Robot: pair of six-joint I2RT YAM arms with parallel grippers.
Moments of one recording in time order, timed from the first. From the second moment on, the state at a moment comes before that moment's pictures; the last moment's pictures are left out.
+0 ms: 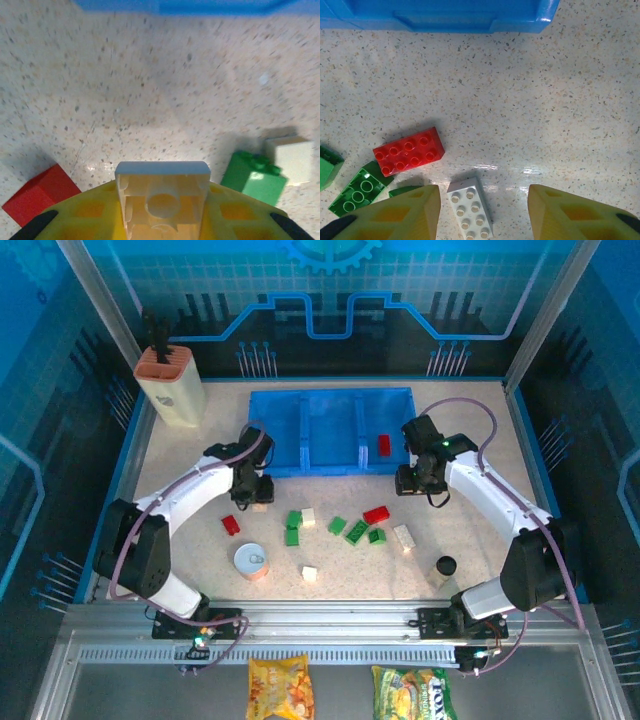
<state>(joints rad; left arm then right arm) -0.37 1.55 1.11 -0.87 -0.01 -0.48 0.35 1.45 1.18 -1.01 0.08 0.32</state>
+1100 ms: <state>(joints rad) -0.27 2.15 1.88 -0.97 -0.04 -0.44 0.36 1.41 1.18 -1.05 0.10 0.33</state>
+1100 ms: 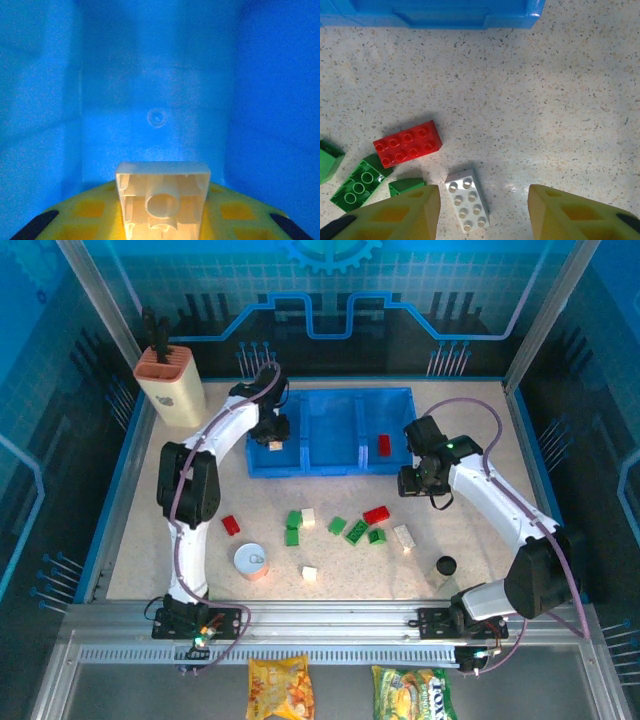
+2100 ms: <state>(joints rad) -0.24 2.42 2.11 -1.02 -0.03 -0.38 0.37 1.41 1.18 -1.06 0.10 0.33</state>
